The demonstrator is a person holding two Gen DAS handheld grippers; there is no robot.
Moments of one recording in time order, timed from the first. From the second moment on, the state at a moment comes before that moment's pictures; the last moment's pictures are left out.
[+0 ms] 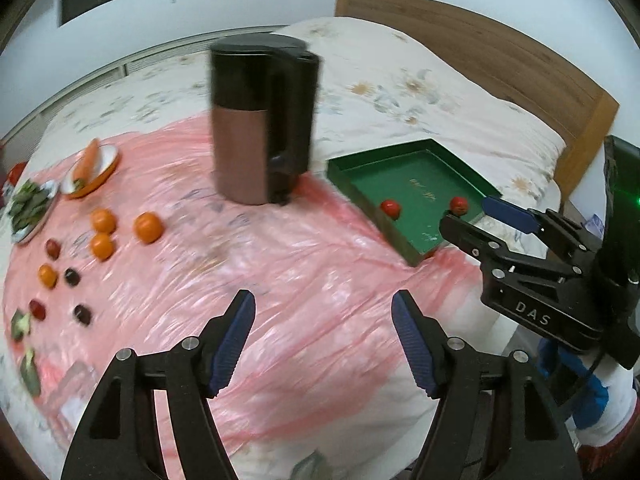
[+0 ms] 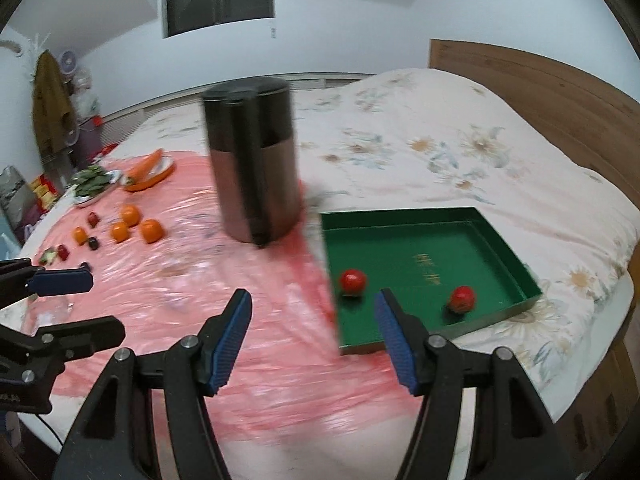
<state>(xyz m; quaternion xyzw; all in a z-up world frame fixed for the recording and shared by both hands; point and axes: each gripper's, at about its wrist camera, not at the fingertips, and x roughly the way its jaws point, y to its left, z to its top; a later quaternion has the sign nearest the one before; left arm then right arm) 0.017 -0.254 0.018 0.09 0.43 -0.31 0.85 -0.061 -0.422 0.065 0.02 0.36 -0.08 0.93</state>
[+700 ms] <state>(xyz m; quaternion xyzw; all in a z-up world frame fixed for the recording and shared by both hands) 0.027 -0.071 -0.006 -0.01 0.43 -0.17 0.89 -0.034 -0.320 0.060 0.00 0.35 0.02 0.94</state>
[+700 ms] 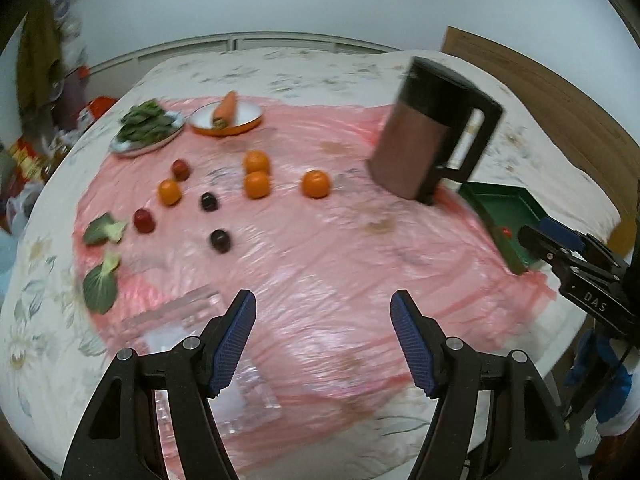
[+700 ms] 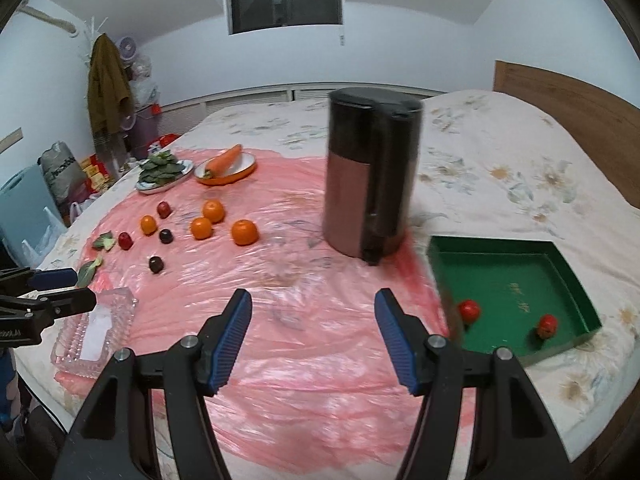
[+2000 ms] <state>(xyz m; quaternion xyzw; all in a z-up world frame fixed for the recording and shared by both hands) 0.194 -0.026 -0.103 0.04 0.51 -0.16 0.84 0.181 -0.241 -0.041 -0.04 0.42 0.17 0.89</state>
